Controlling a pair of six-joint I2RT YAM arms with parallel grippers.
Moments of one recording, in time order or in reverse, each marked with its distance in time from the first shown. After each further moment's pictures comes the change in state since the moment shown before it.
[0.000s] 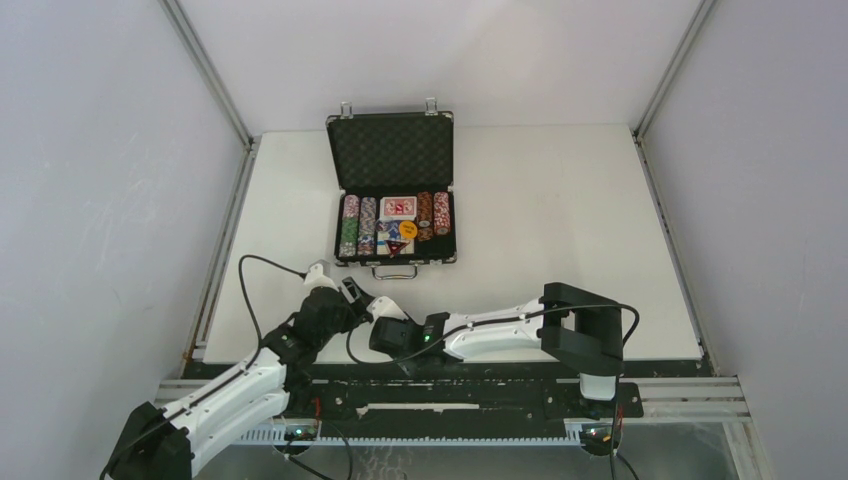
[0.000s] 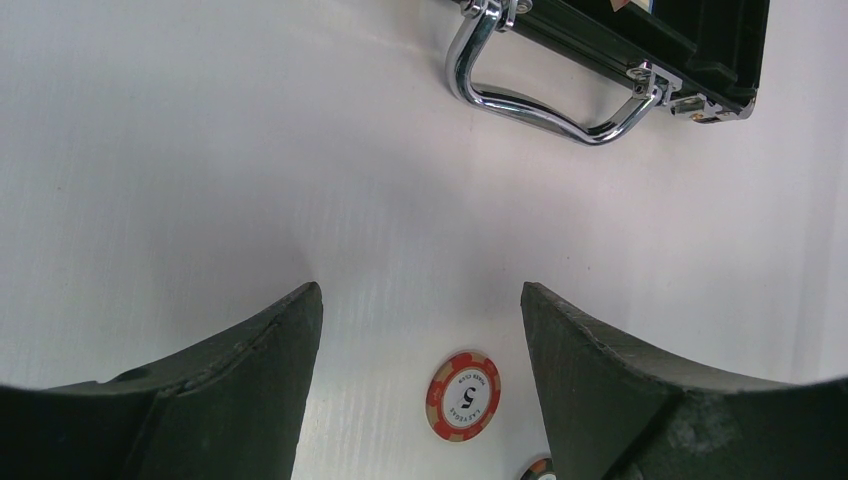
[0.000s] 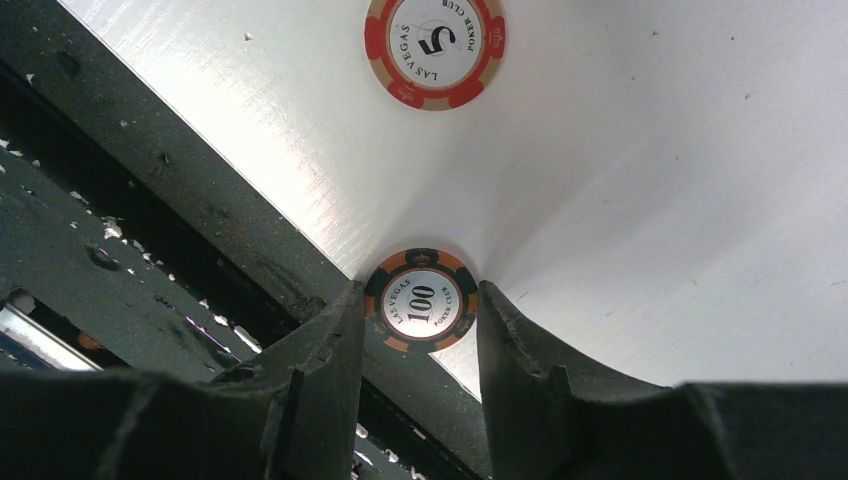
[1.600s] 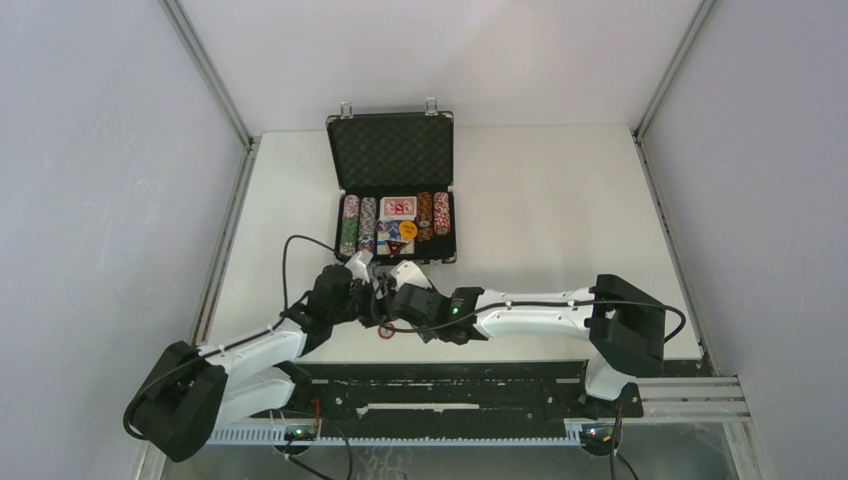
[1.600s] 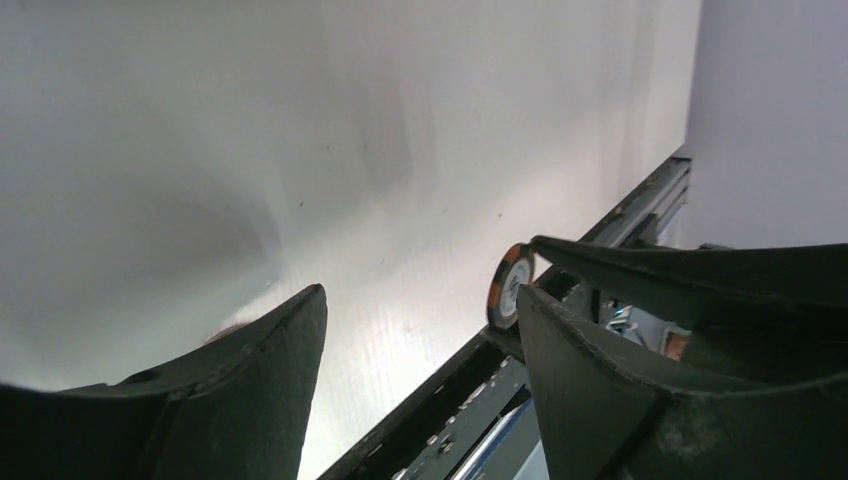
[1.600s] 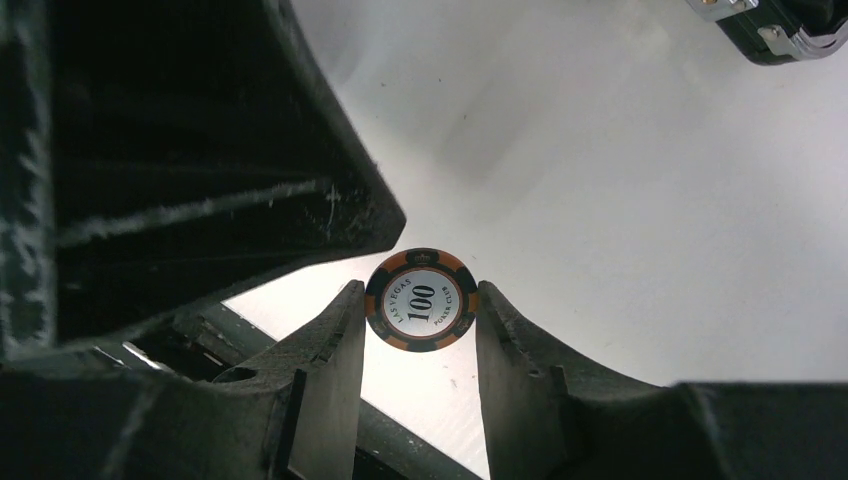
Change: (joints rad) left arm 0.029 0.352 0.109 0.256 0.593 0.046; right arm -0.138 -0.191 -0.047 -0.063 0.094 -0.050
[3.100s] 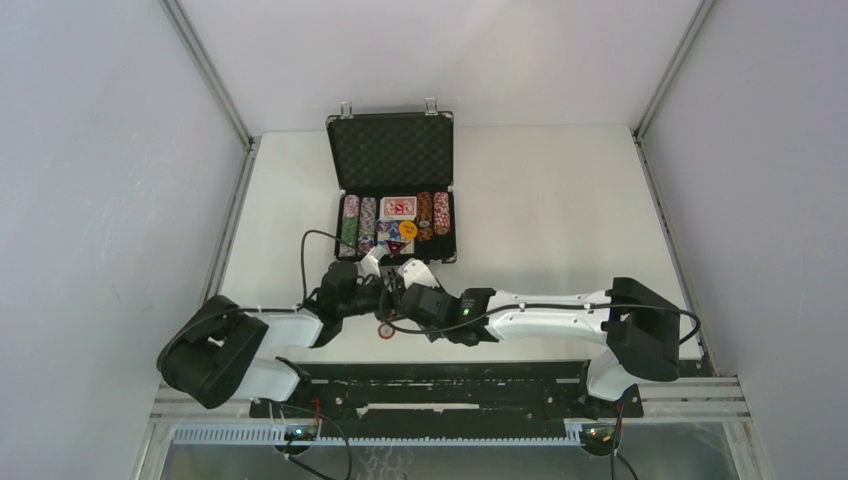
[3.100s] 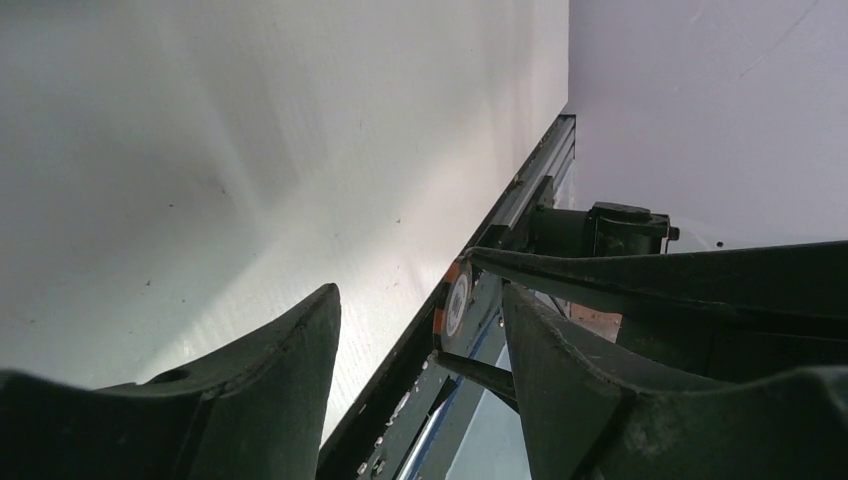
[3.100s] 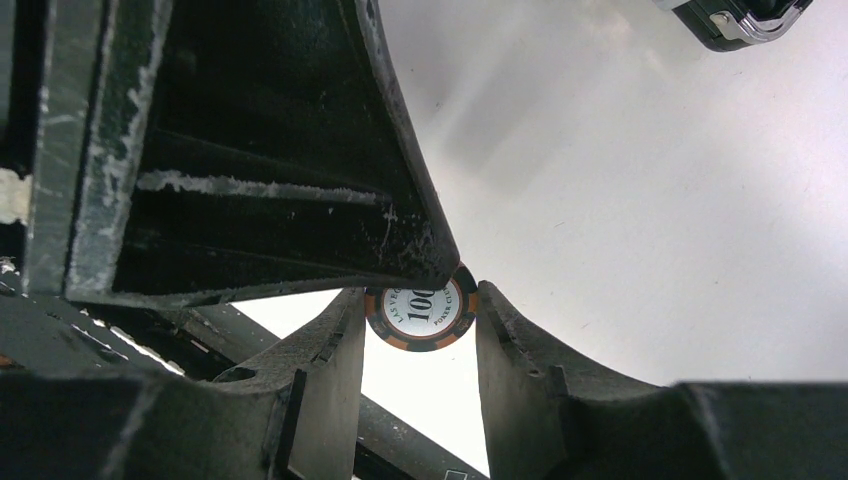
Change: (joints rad) left arm 0.019 0.303 -0.012 0.484 0.237 -0.144; right arm 0.000 -0.072 -0.052 0.000 0.022 0.000
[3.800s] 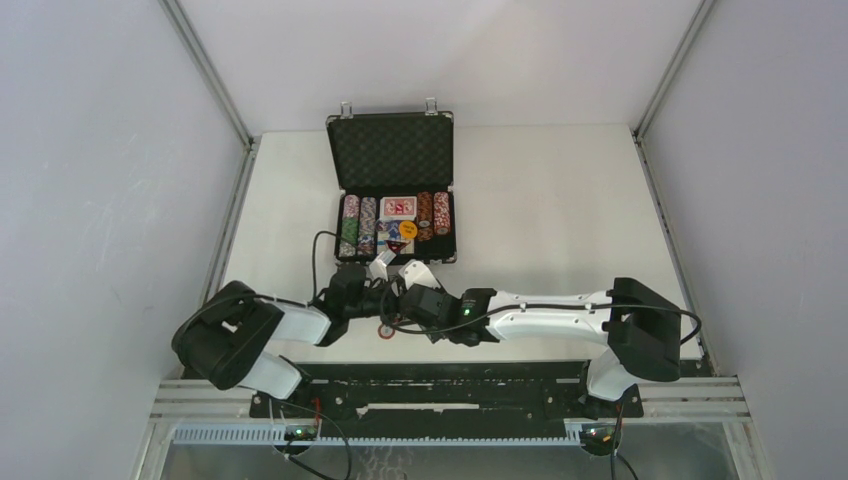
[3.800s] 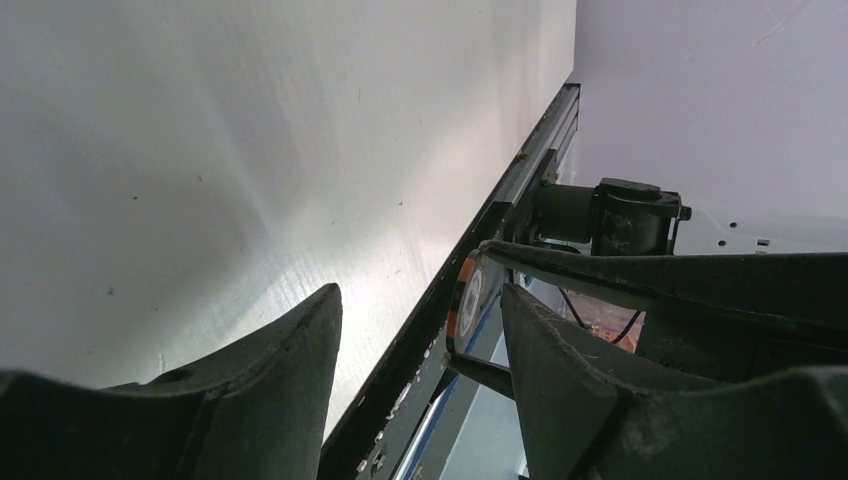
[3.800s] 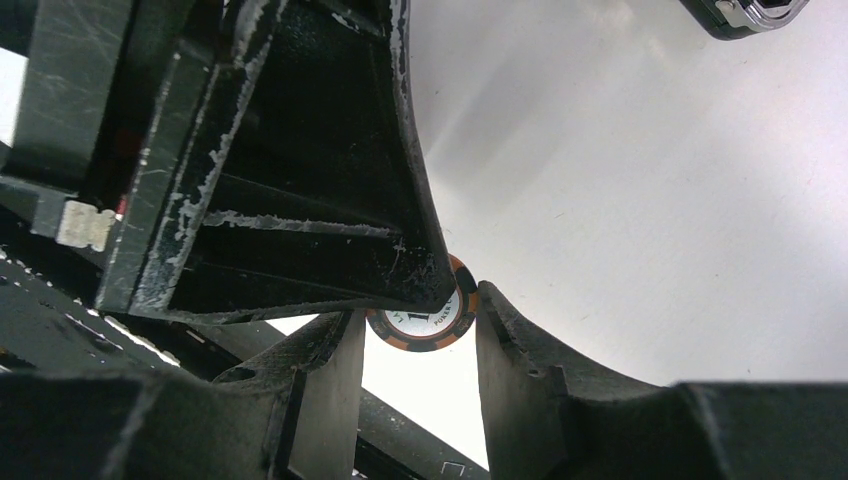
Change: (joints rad) left arm -0.048 0.102 0.012 0.063 0.028 -0.012; right arm 0.000 -0.004 -0.004 -0.014 -0.008 0.000
